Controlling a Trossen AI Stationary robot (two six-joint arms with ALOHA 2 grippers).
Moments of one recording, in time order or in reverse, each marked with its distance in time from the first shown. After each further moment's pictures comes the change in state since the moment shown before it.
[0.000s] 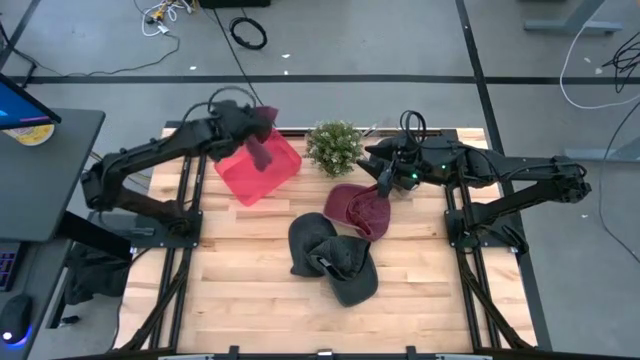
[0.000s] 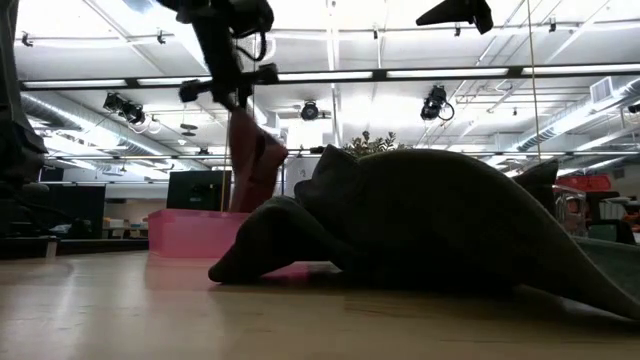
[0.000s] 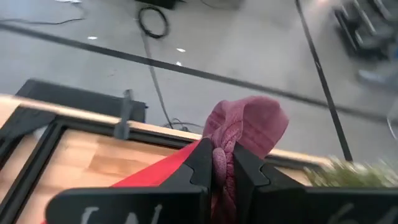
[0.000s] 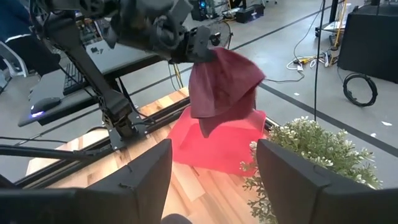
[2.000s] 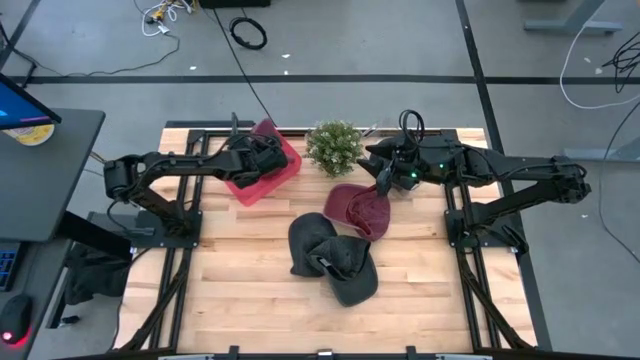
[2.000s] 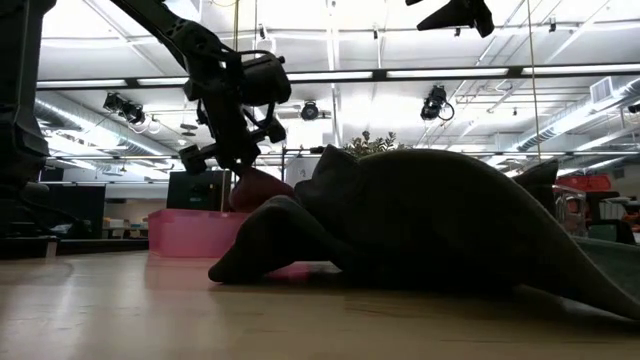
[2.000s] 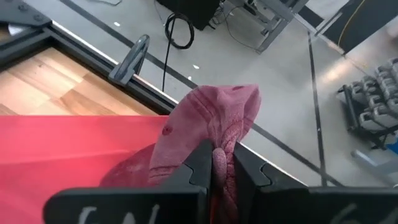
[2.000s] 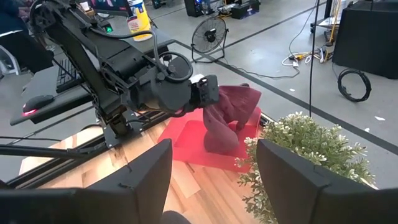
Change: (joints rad) left arm -0.101 0.191 -0.325 0.355 -0.210 -0.492; right arm -0.013 0.003 0.000 -0.018 0.000 0.008
